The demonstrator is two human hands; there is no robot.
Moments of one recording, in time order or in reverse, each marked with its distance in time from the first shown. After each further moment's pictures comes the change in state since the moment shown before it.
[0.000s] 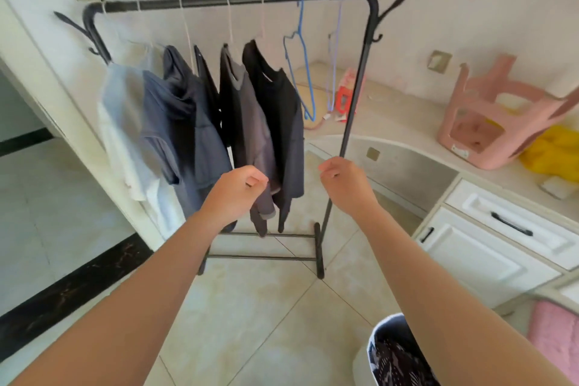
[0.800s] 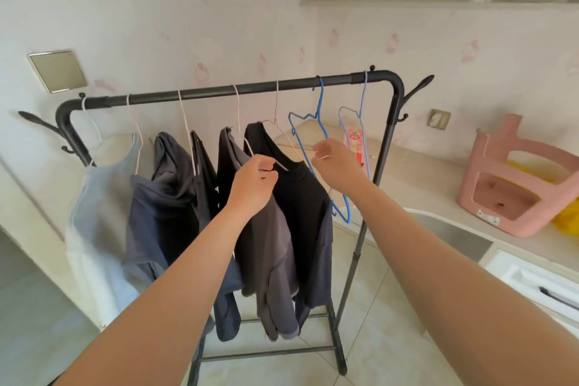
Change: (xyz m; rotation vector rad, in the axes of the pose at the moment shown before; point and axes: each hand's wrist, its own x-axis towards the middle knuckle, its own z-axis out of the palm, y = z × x) left_hand 0.254 0.021 -0.088 -0.220 0.140 0.101; right_hand 0.252 -0.132 0.017 -0.017 0.098 -0.085
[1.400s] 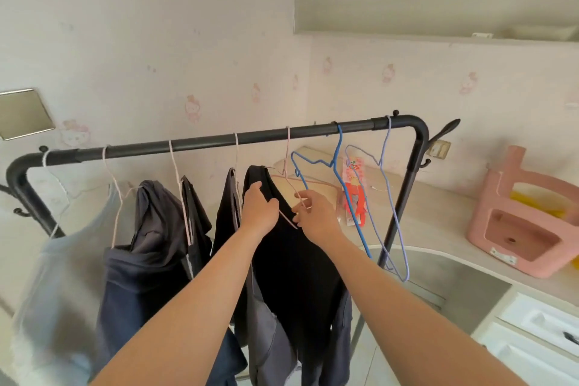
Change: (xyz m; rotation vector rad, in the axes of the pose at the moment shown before) left_hand 0.135 -0.028 0.010 -0.096 0.024 -0.172; right_hand 0.081 -0.016 0.083 0.169 0.037 0.151
